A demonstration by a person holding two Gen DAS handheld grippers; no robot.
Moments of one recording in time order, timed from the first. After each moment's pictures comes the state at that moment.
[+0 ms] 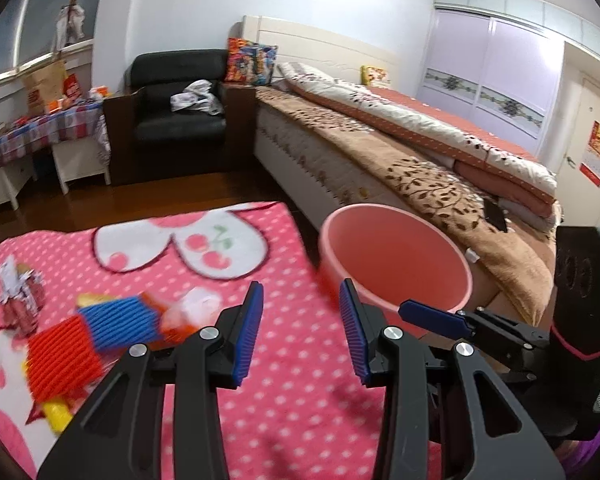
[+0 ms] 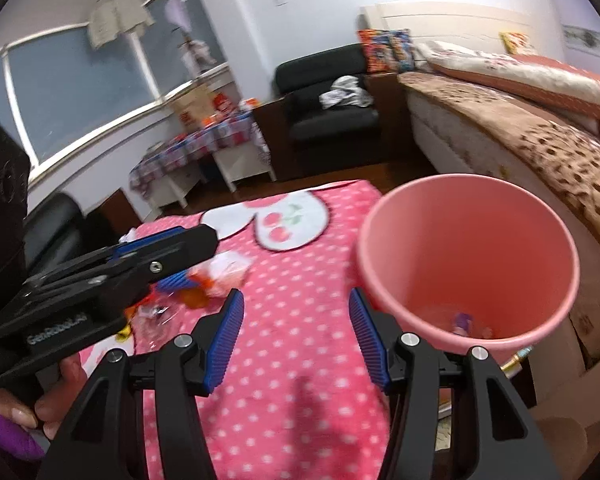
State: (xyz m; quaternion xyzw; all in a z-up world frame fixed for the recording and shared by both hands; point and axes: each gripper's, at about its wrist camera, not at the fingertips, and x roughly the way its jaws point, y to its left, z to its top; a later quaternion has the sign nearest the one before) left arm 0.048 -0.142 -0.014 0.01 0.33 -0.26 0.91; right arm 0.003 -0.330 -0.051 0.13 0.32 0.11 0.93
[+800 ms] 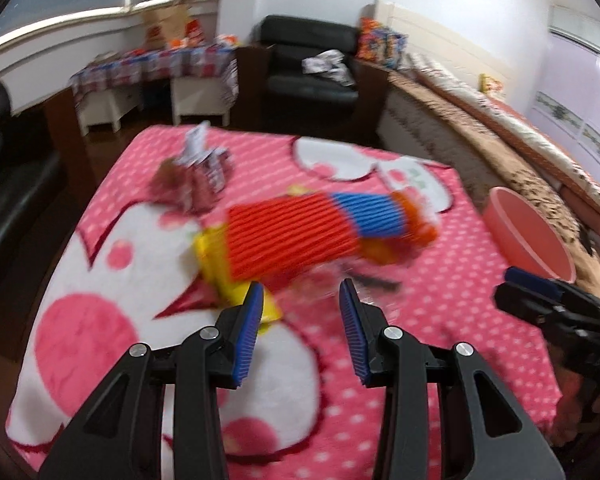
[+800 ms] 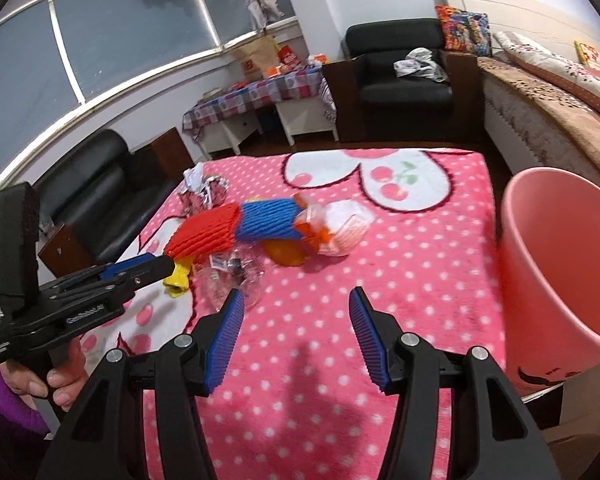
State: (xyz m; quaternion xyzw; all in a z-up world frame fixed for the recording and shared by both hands) left arm 0.023 0.024 -0.066 -0.04 0.39 -0.07 0.92; right arm 0.021 -0.239 -0.069 0.08 0.37 0.22 0.90
